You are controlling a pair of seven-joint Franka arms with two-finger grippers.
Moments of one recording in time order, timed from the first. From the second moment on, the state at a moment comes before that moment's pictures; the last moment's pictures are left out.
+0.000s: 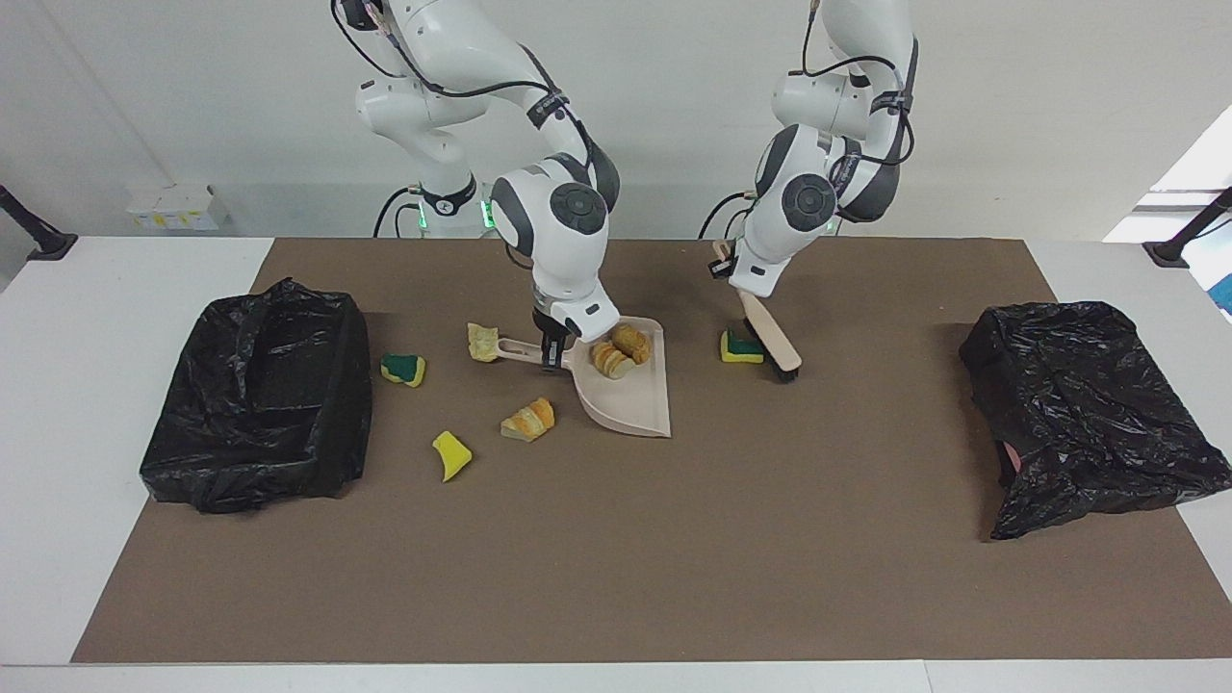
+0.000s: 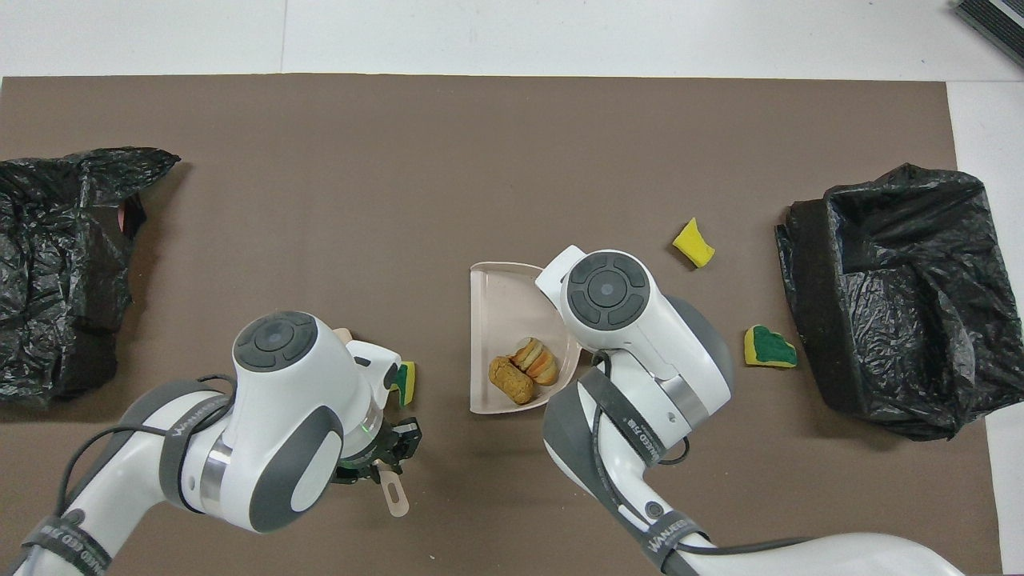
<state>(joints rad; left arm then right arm) -0.44 -0.06 -0.12 -2.30 -0.34 1.87 -0.75 0.32 0.25 0.20 -1.94 -0.22 2.05 -0.91</state>
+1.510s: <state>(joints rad) -0.48 0.01 -0.10 -2.23 -0.41 2.04 -0.59 0.32 0.25 0.20 -1.94 -0.22 2.09 -0.95</state>
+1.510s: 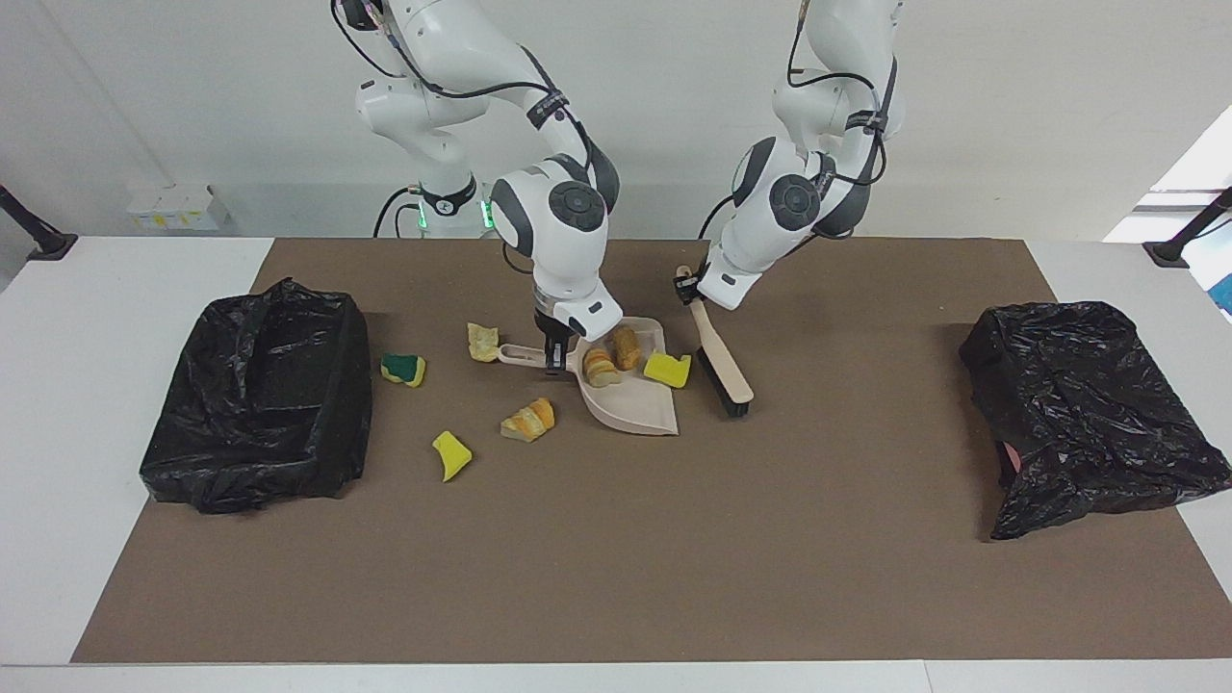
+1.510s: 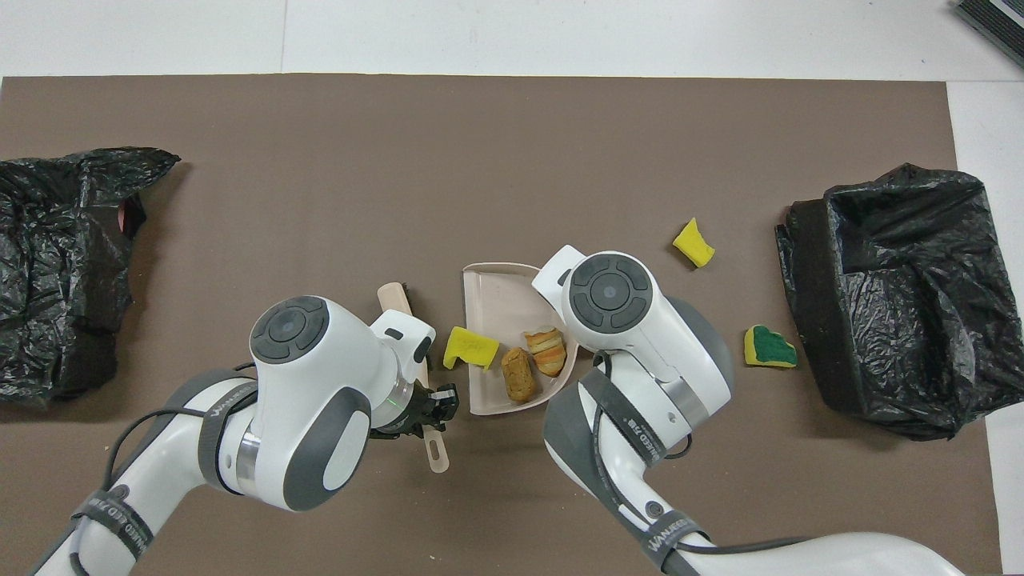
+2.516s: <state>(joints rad) -0.59 0.01 -0.11 -2.23 -0.41 2.08 -0.43 0.29 0.25 0.20 -1.94 -0.22 2.09 -0.95</state>
